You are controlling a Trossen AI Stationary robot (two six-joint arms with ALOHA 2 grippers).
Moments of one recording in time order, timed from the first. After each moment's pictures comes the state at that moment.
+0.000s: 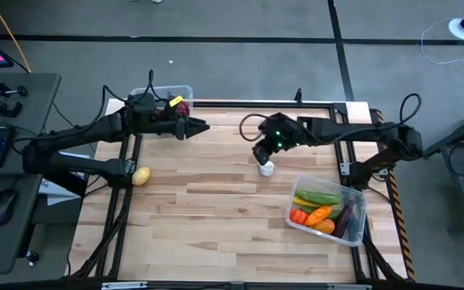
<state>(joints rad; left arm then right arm) 0.32 1.02 0.96 -0.15 0.17 -0.80 -0.17 1.44 1.16 -0.53 0.02 0.54</state>
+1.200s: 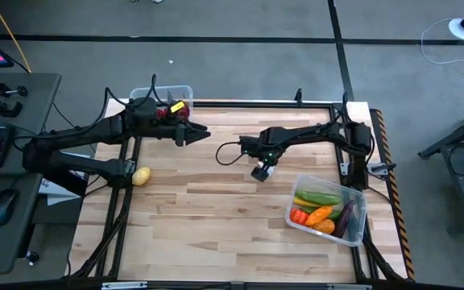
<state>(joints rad) 0.26 1.02 0.96 -0.15 0.17 -0.80 -0.18 1.93 1.34 -0.98 -0.02 0.38</state>
